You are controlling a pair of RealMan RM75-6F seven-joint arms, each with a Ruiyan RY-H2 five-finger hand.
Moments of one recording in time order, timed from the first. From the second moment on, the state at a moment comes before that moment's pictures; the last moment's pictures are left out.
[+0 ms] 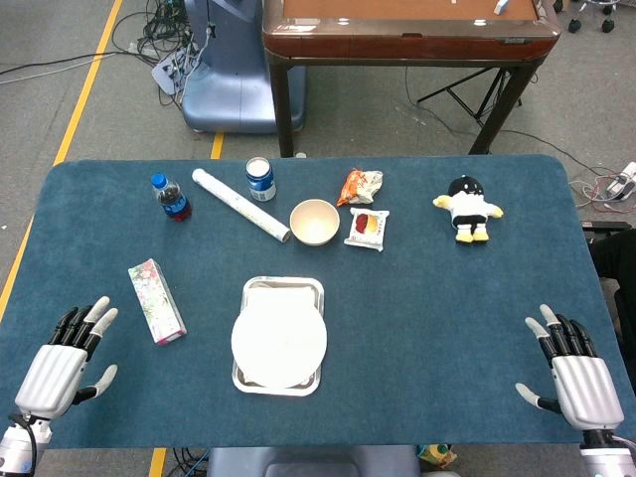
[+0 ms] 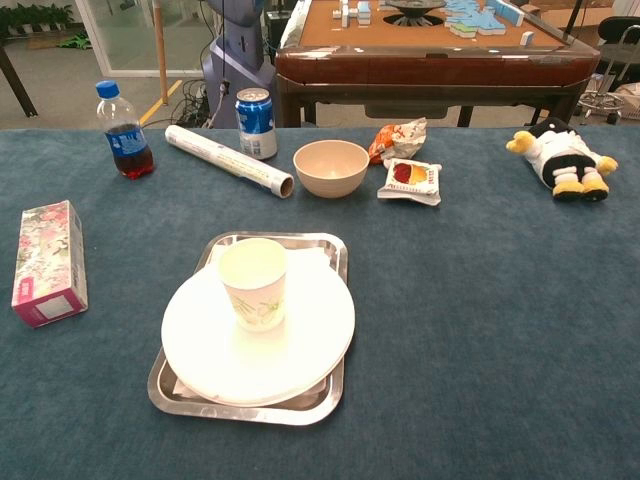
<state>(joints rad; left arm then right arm) -0.12 -1.13 0.03 -1.65 1.64 1.47 0.11 -0.02 -1.11 -0.03 -1.75 -1.54 1.48 -0.23</state>
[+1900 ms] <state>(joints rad) -0.47 -1.15 -0.02 -1.80 1.69 1.03 0.34 0.06 -1.12 0.02 -1.73 -1.34 1.29 -0.21</state>
